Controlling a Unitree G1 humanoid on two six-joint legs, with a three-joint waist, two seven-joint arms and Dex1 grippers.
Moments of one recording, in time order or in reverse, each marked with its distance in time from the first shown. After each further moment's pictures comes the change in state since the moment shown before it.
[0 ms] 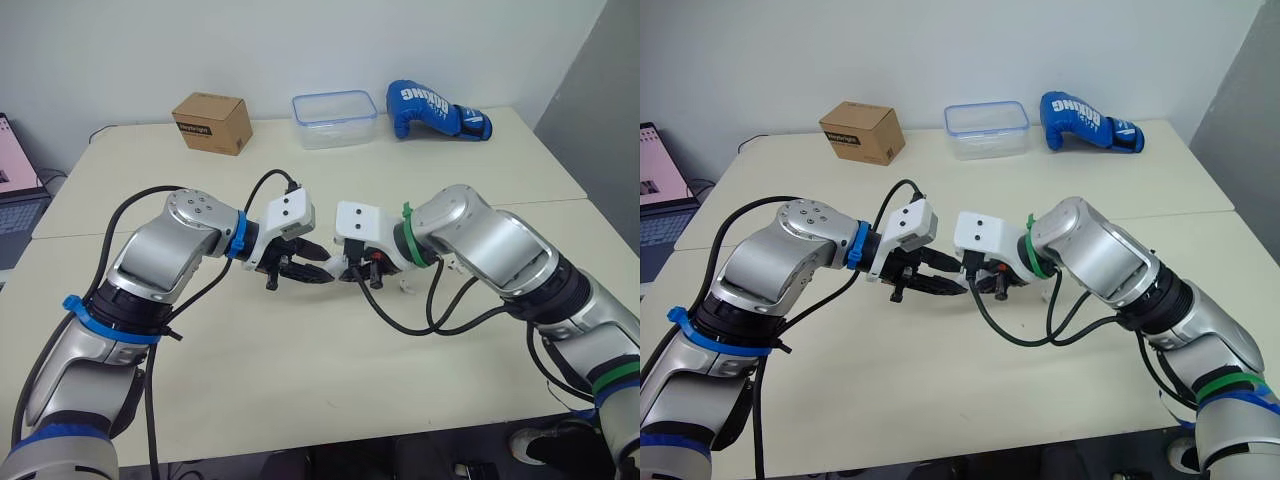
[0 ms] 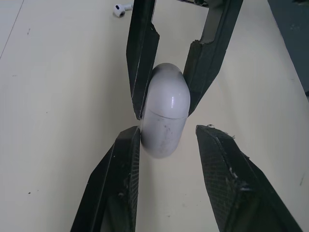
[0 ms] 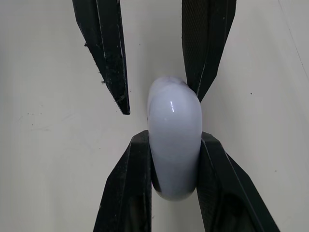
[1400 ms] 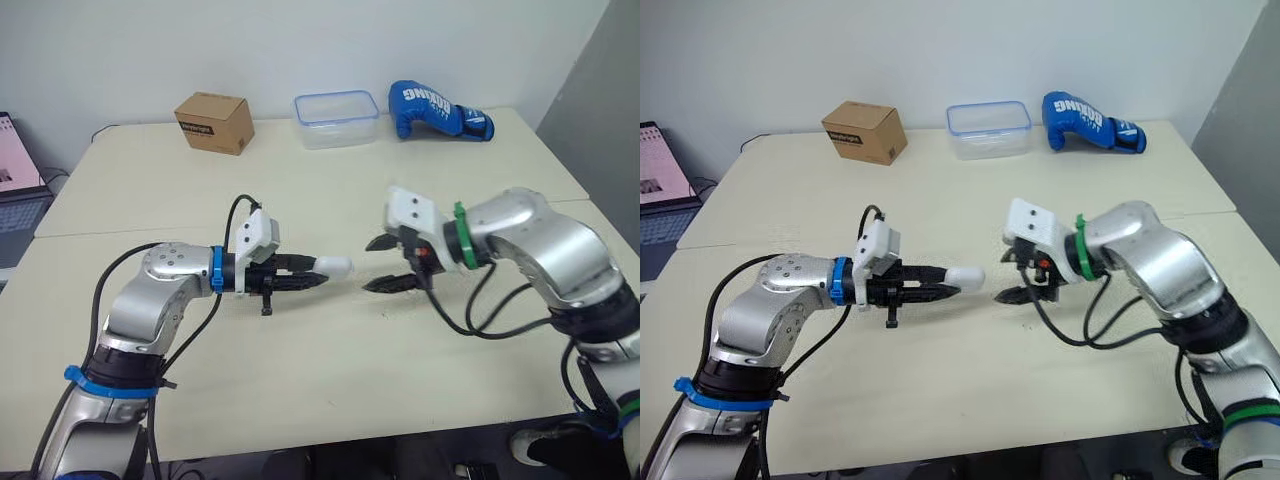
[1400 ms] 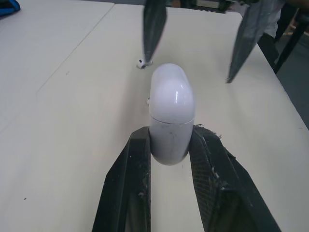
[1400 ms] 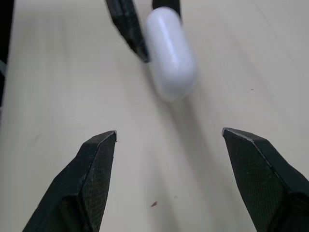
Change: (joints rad) left arm 0.390 -0.139 0.316 -0.043 -0.133 -0.286 0.113; right arm 0.286 -0.177 -0.337 -0.147 0.207 -0.088 0.120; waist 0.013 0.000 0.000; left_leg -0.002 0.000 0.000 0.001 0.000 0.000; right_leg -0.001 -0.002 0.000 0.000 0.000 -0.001
